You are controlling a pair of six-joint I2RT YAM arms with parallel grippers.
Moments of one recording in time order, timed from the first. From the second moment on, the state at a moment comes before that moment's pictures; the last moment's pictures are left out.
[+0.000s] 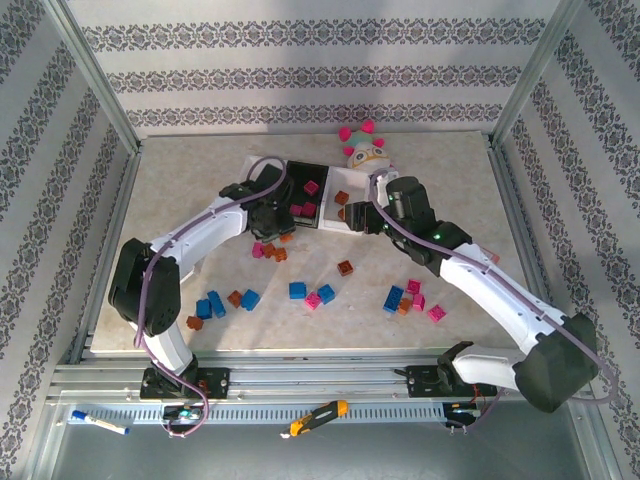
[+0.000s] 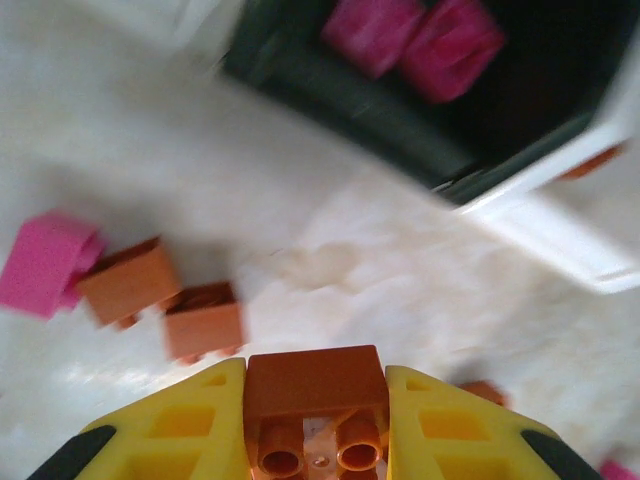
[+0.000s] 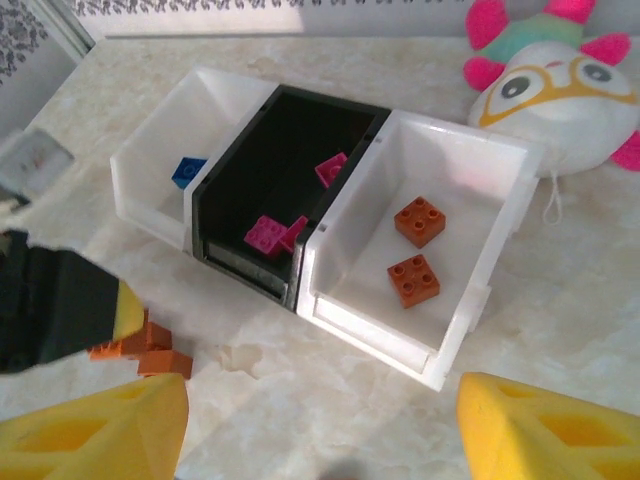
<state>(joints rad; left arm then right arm) -0.48 1.73 1.40 -0.78 0.05 -0.87 0.53 1.21 1.00 -0.34 0.01 0.32</state>
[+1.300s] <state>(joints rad) -0.56 2.45 2.40 -0.81 0.06 -0.68 0.47 0.95 0.89 -0.43 0.04 0.36</state>
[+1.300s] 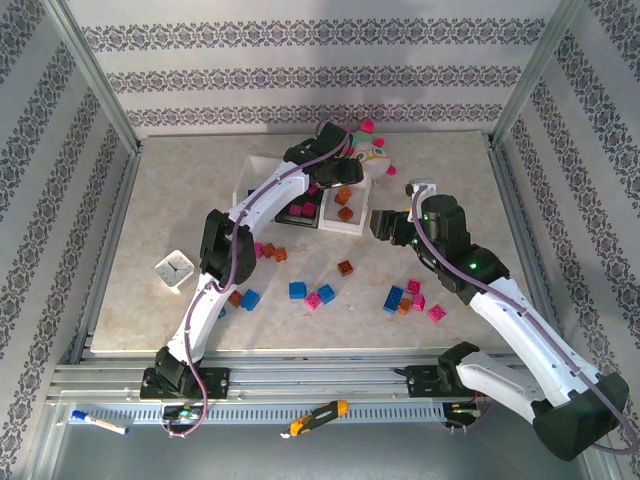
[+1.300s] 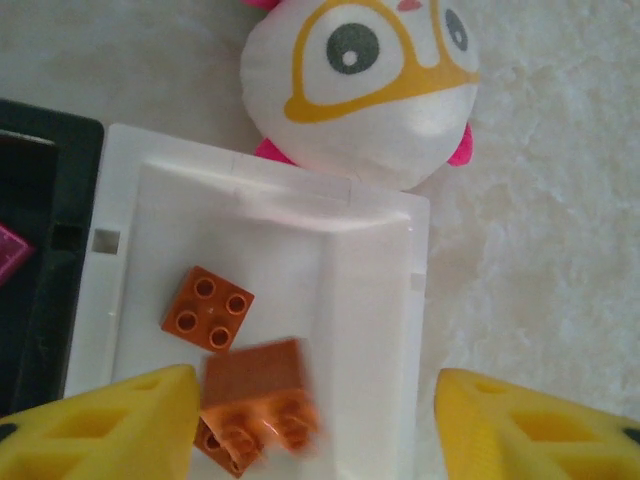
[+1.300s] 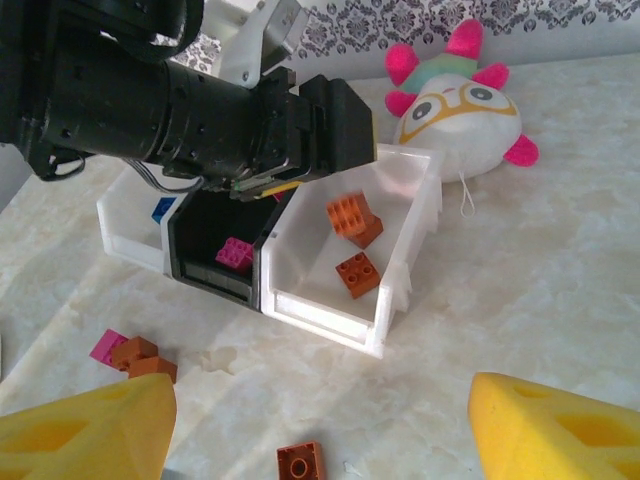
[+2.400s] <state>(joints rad) -0.56 1.44 1.01 -0.21 0.28 -0.13 0.46 1.23 0.86 -0.55 -0.06 0.37</state>
